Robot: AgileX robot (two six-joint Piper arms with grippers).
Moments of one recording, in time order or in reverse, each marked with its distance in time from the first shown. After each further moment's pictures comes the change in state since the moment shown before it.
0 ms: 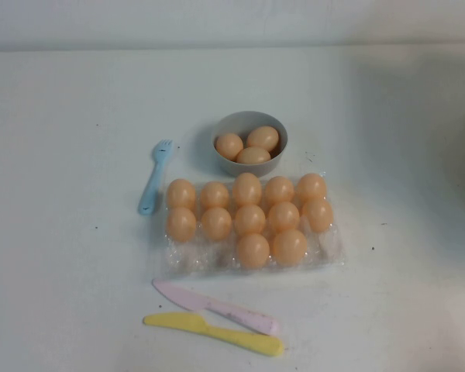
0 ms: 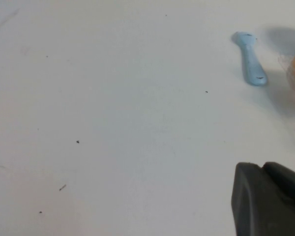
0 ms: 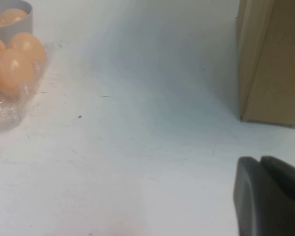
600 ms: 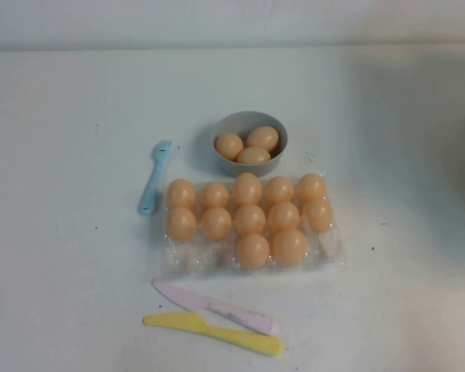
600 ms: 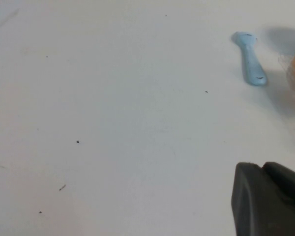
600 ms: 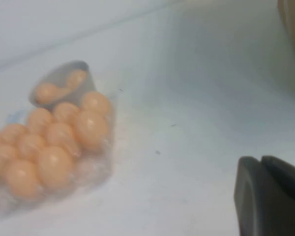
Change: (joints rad) right arm 0.000 0.000 0.000 0.326 -0.039 0.000; left arm 0.000 0.000 0.000 0.000 0.000 0.000
